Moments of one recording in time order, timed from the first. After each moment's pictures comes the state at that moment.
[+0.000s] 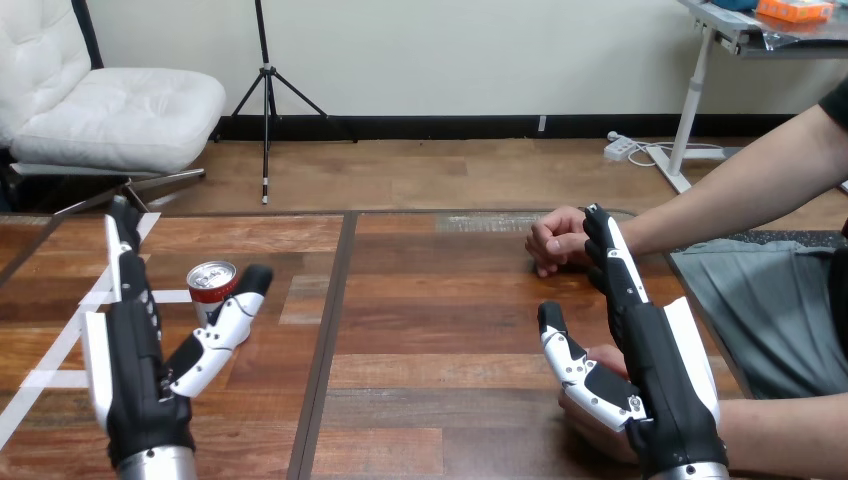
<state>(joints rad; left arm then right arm) 0.11 0.04 0.14 0.23 0.16 -0.59 0.26 0.31 -0.09 0.10 -0.19 -0.24 -0.30 -0.04</state>
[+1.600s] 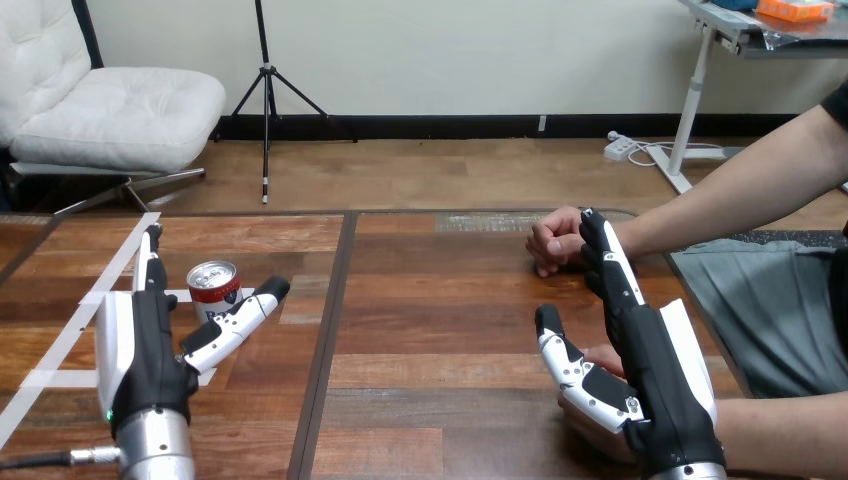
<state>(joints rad) 0.01 0.12 0.12 0.18 0.38 -0.08 0.29 0.31 -0.08 0.10 -0.20 -0.24 -0.28 -0.03</state>
